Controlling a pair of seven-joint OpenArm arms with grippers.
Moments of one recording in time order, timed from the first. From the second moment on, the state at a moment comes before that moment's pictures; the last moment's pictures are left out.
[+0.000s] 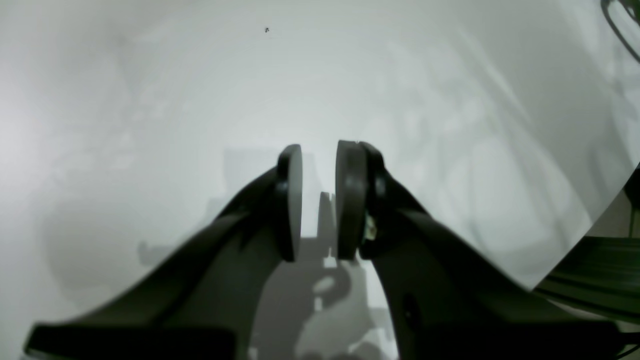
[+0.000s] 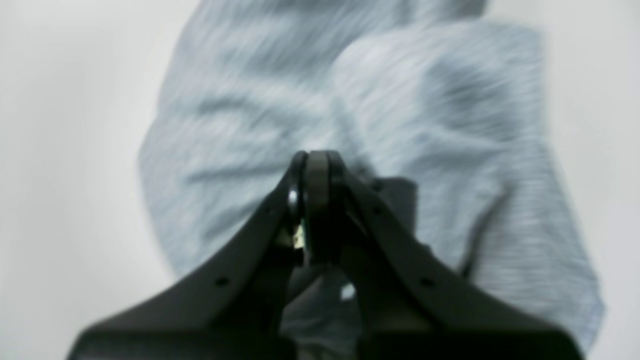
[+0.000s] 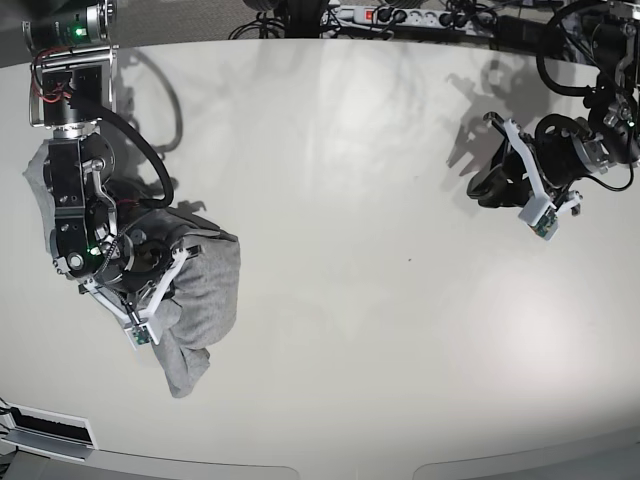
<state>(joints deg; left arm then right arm) 17.4 -31.3 -5.8 97.7 -32.7 -42.8 36.8 11.3 12.7 -1.3 75.9 7.5 19.3 -44.6</state>
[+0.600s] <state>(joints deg) 17.4 -31.3 -5.8 97.7 -34.3 -42.8 36.8 12.2 -0.3 -5.3 63.6 27.7 39.8 -53.5</state>
